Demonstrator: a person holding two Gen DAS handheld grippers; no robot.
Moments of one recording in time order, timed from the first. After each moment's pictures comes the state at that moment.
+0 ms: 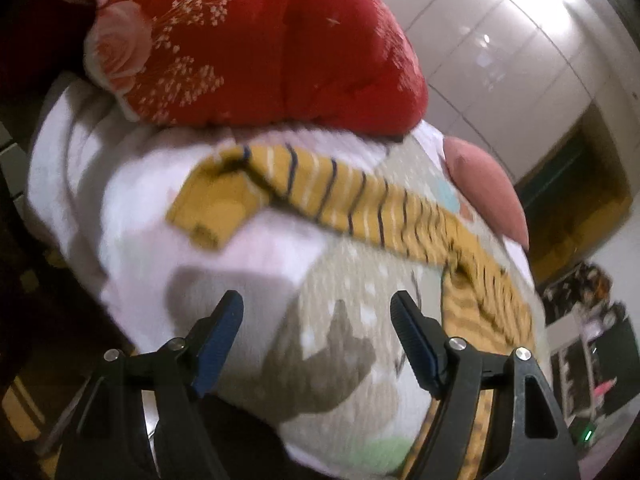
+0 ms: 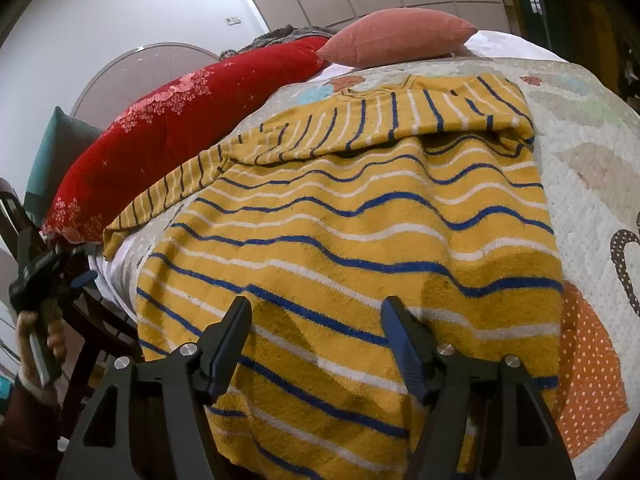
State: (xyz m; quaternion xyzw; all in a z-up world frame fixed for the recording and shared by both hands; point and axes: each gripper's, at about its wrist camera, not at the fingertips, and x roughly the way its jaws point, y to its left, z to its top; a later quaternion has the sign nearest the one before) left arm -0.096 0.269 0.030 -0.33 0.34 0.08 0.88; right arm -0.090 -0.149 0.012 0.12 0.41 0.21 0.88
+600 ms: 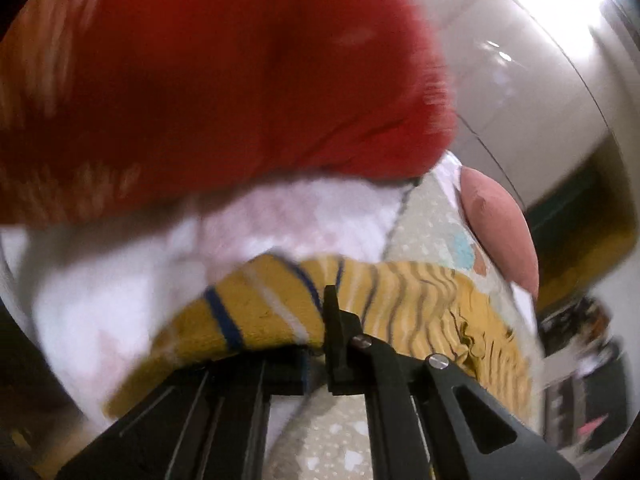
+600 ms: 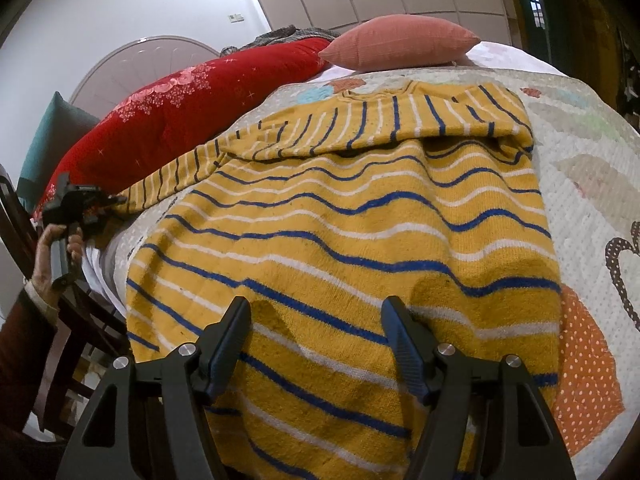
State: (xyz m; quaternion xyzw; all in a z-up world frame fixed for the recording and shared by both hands) left arm -0.006 0.299 0.052 -0.32 0.33 0.10 0.88; right arm -0.094 -0.142 0.010 0.09 0.40 0.20 0.89
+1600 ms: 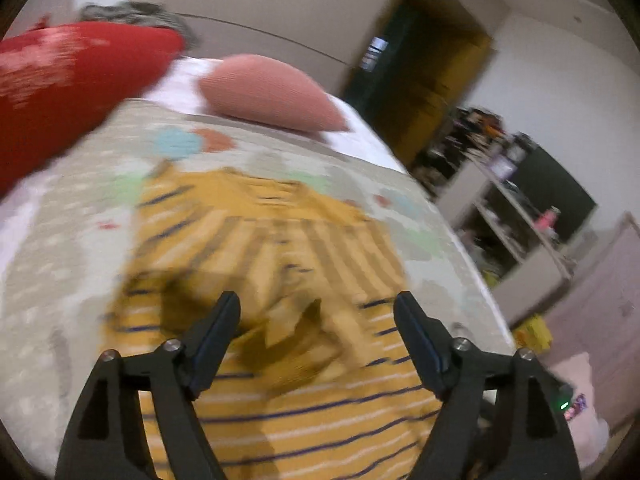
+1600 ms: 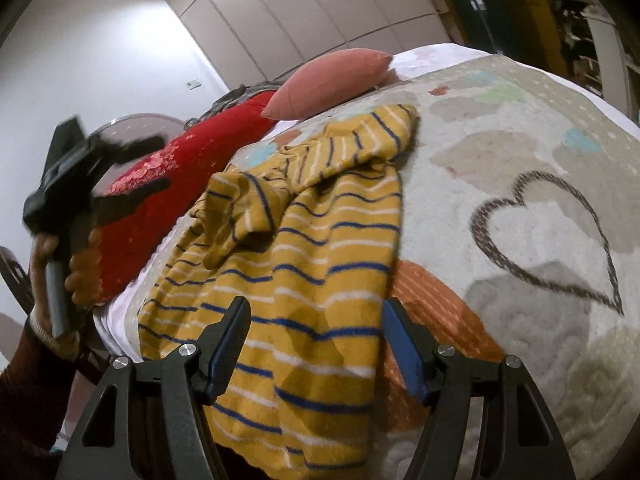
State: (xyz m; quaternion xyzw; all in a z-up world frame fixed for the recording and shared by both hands) left arm 0.021 0.010 0.112 -0.14 0.38 -0.20 0.89; right arm -0.133 -0.239 0.034 0.19 0.35 0.16 0.90
